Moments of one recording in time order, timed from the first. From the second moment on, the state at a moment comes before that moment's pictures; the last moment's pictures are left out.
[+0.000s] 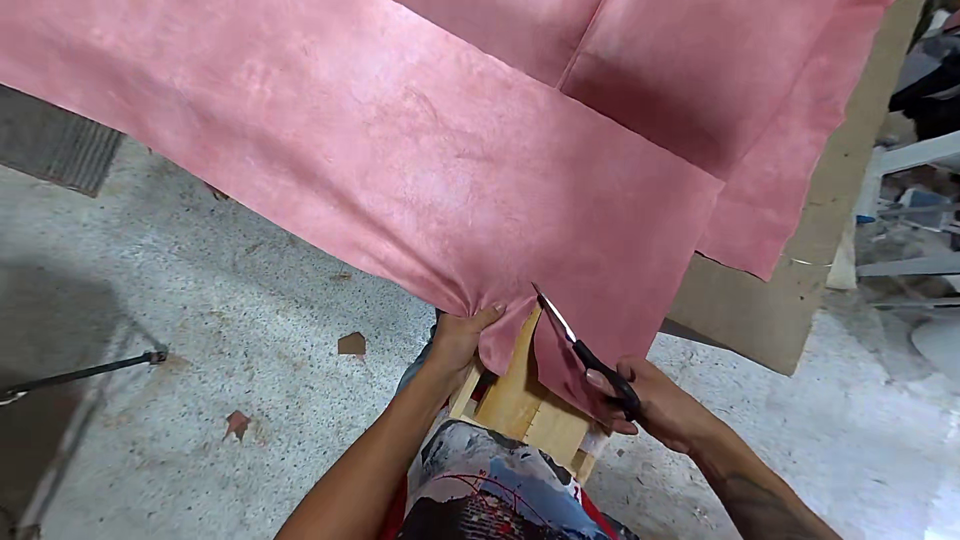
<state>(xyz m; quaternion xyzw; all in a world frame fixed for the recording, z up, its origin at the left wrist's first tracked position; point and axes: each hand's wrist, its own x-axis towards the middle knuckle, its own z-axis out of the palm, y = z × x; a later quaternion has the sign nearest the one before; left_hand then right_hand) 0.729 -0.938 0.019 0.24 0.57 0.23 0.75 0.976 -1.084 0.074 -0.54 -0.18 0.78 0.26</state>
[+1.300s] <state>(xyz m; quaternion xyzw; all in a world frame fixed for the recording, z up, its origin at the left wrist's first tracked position) 0.738 -0.890 -0.050 0.51 0.58 -0.05 0.64 0.939 -1.049 0.137 -0.68 -0.09 0.70 0.20</state>
